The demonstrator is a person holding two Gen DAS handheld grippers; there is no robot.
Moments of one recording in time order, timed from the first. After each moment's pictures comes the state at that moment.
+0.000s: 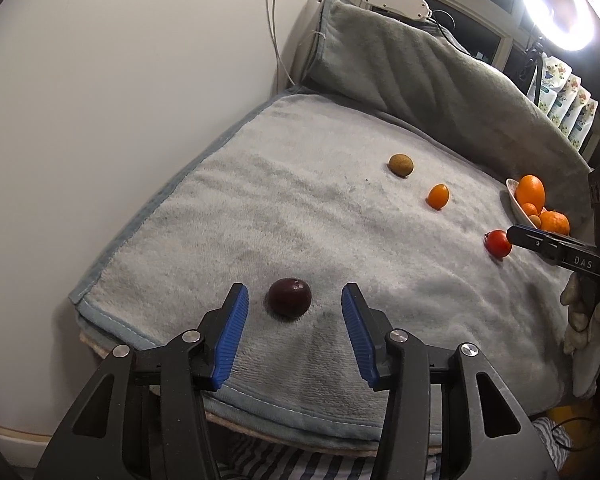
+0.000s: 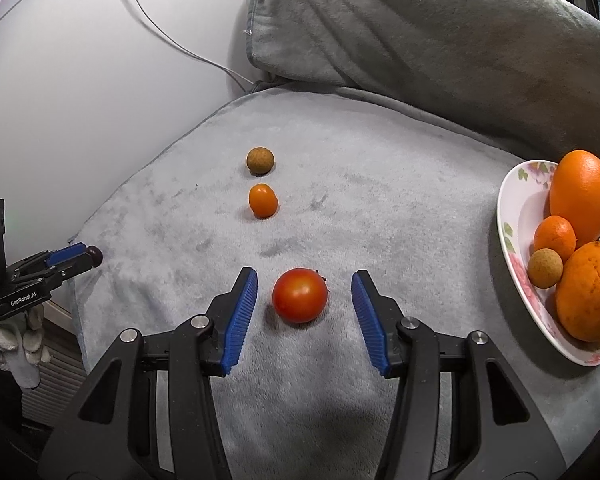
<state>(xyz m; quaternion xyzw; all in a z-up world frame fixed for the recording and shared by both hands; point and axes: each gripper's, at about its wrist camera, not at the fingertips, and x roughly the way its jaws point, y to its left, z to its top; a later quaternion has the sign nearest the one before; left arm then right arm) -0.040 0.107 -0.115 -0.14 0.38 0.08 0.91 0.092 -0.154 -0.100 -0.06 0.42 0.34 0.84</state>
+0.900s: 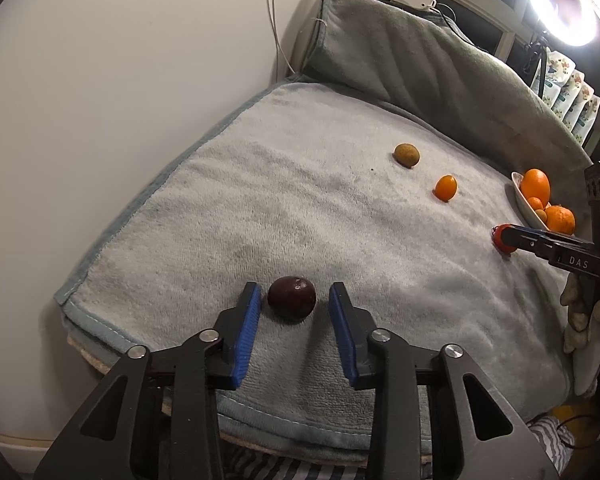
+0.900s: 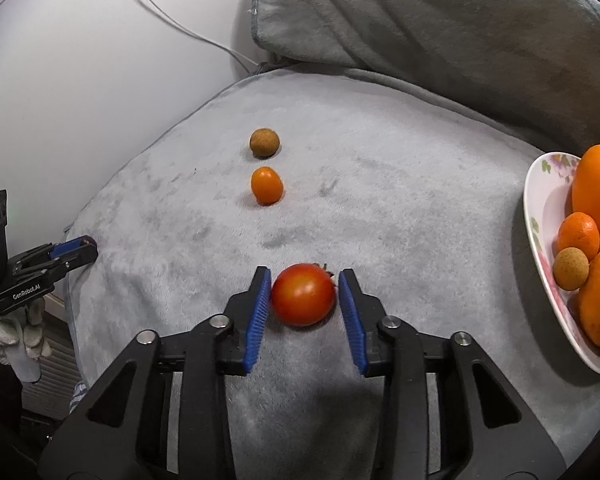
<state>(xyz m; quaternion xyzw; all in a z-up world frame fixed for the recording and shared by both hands) -0.033 0.109 -0.127 -0.14 0.40 0.07 0.90 0.098 -0.142 -0.116 -0.07 0.44 0.35 0.82</state>
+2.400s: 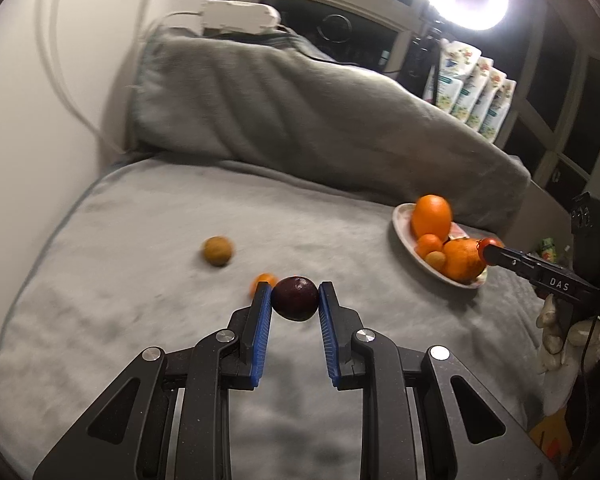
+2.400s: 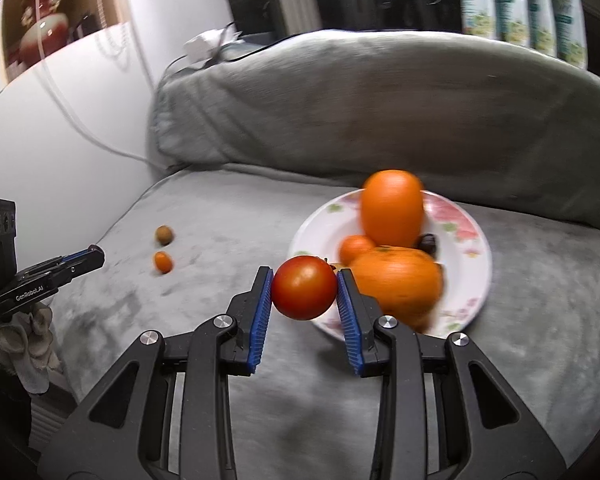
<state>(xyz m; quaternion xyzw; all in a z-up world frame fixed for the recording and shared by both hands) 0.066 0.001 -0.065 -0.11 0.33 -0.10 0.93 0.103 -0.294 -0.053 0.02 0.35 0.23 0.91</state>
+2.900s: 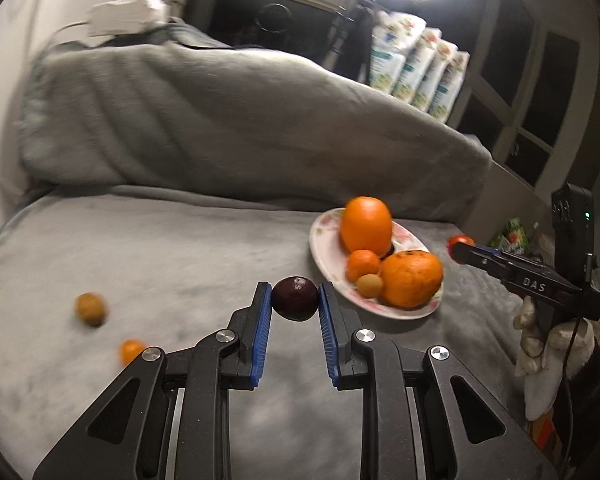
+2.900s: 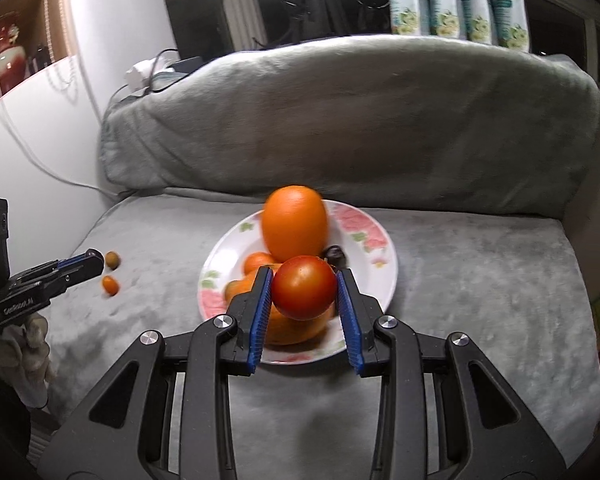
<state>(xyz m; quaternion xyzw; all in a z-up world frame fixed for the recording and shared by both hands) 0.122 -0.083 -0.058 -0.08 0.33 -0.20 0.92 0.128 -0.354 -0.052 0.04 0.35 0.16 0.92</state>
